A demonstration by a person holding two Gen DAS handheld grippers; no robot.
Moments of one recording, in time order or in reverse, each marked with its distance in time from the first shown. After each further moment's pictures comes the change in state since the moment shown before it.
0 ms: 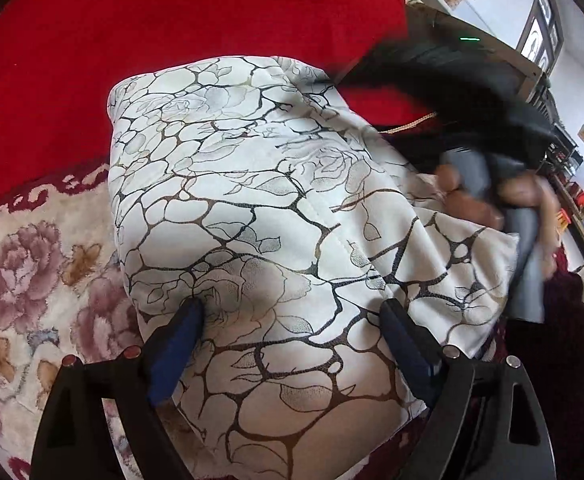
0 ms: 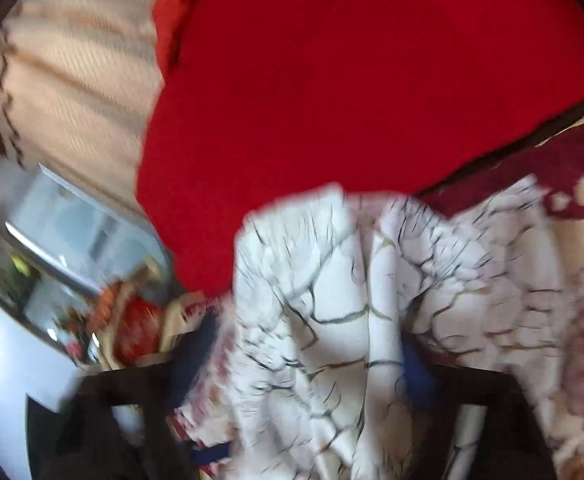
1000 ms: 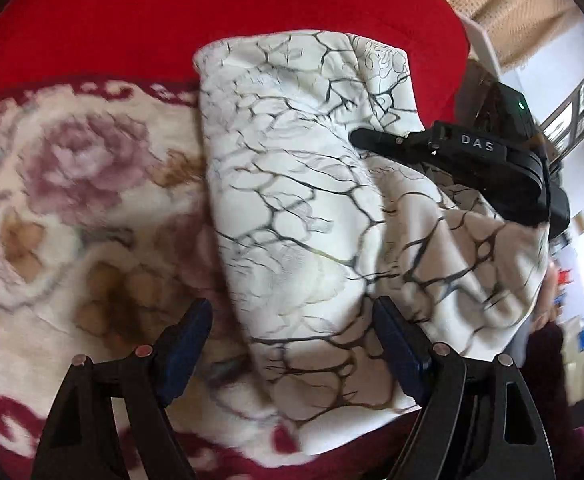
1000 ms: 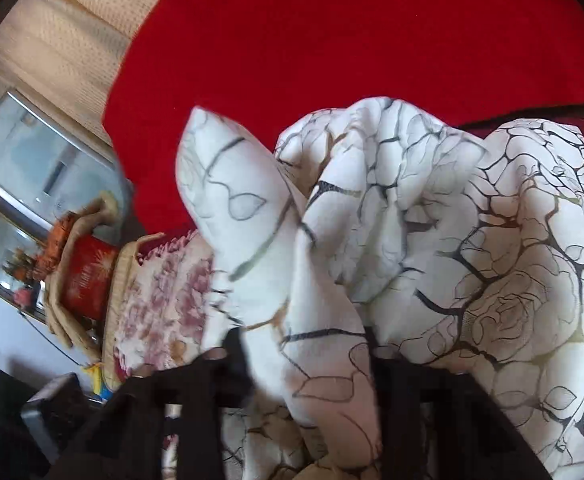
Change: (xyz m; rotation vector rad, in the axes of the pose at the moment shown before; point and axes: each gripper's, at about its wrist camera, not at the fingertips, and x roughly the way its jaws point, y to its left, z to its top) left arm -0.042 0.109 -0.055 -0.304 0.010 -0.133; right arm 0.031 0.042 -0.053 -0.108 0.076 -0.142
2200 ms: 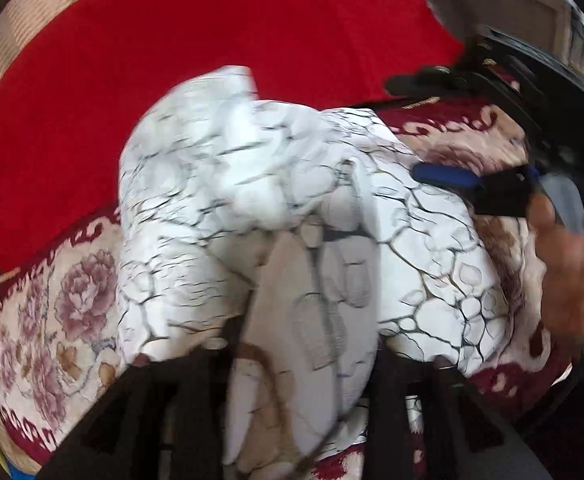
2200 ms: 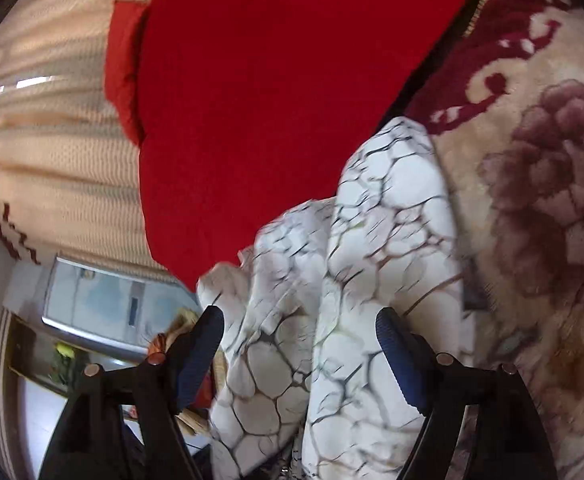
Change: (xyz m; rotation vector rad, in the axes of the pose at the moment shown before) left arm 0.075 -0.171 0.007 0.435 0.000 0.488; right arm -0.120 -0.175 -0.024 0.474 -0.179 0.293
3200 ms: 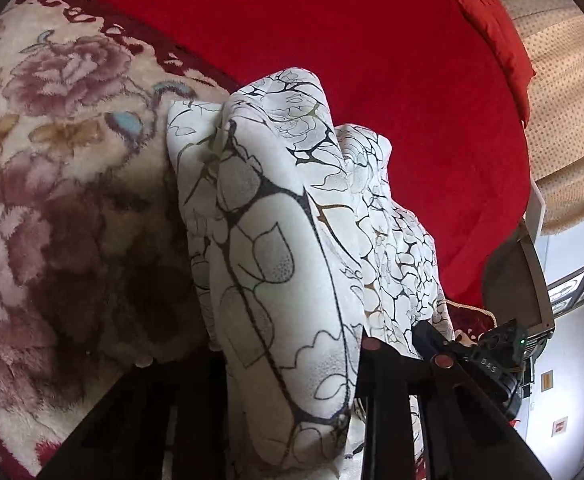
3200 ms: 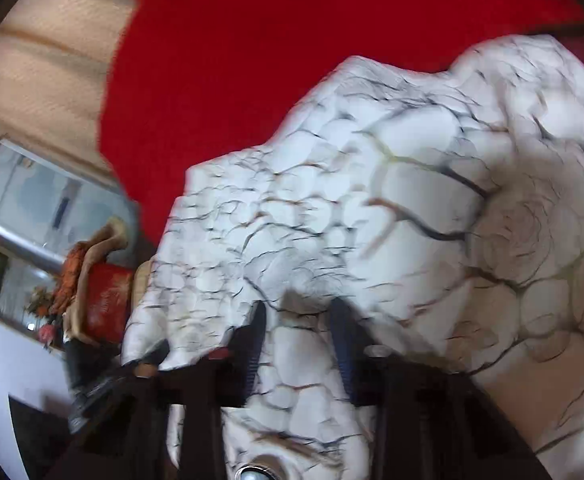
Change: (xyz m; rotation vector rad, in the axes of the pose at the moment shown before) left arm 0.040 0.299 -0.113 -0.952 -0.100 -0.457; right arm 0.143 0.060 -0.088 -0.300 0.164 -0.248
